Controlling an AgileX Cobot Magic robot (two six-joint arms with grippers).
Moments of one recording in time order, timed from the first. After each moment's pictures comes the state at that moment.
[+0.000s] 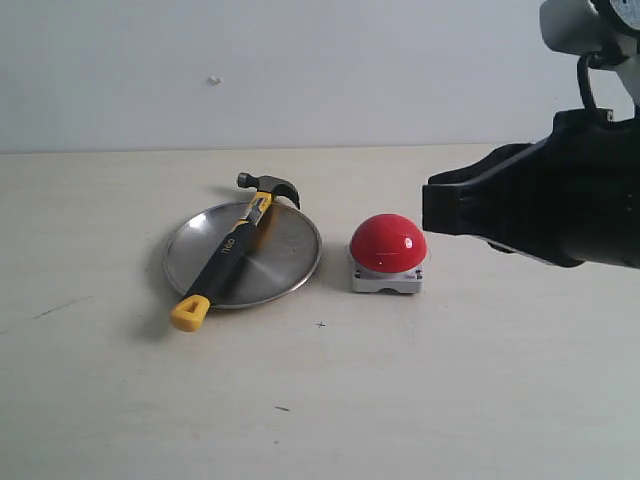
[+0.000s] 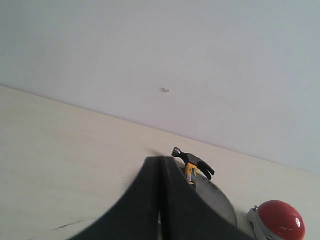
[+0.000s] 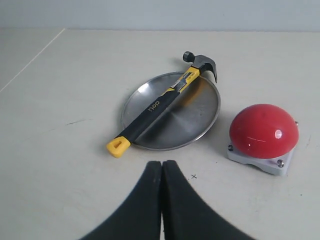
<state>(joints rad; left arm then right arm) 0.05 0.35 -0.19 -1.55 0.22 1.20 0.60 1.00 -0.66 -0.32 0.26 0.71</state>
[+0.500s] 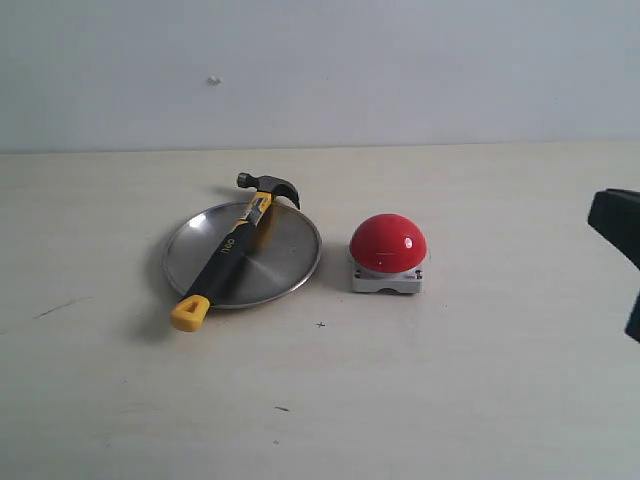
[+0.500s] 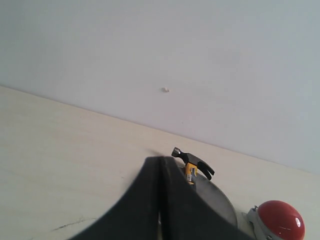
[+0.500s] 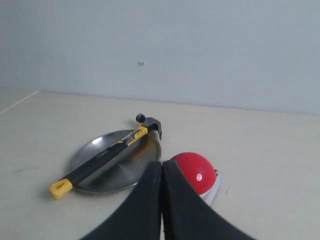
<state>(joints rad) 0.05 0.35 -0.19 -1.55 0.22 1.20 0.32 0.58 -0.27 -0.39 -0.05 0.55</state>
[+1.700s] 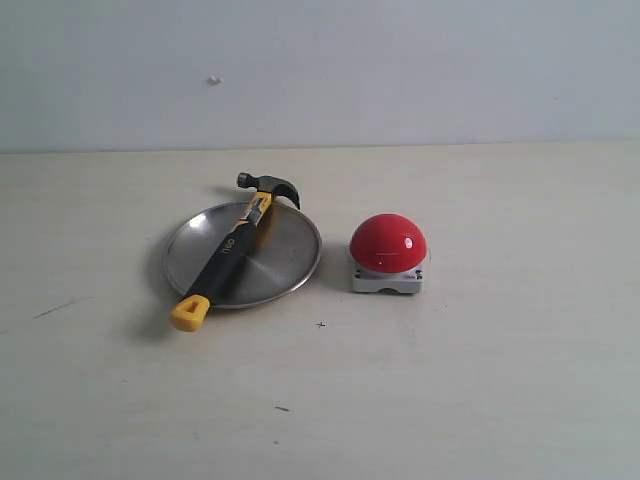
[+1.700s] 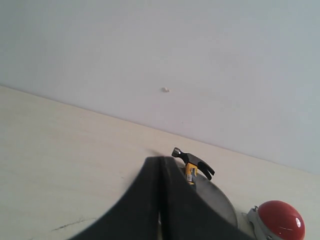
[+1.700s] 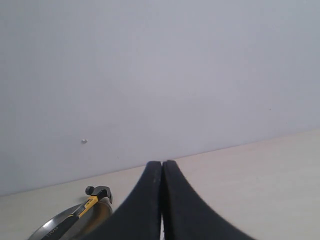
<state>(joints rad) 0.05 0.35 -0.19 -1.55 0.22 1.20 0.04 0.01 0.00 -0.39 0.01 0.71</state>
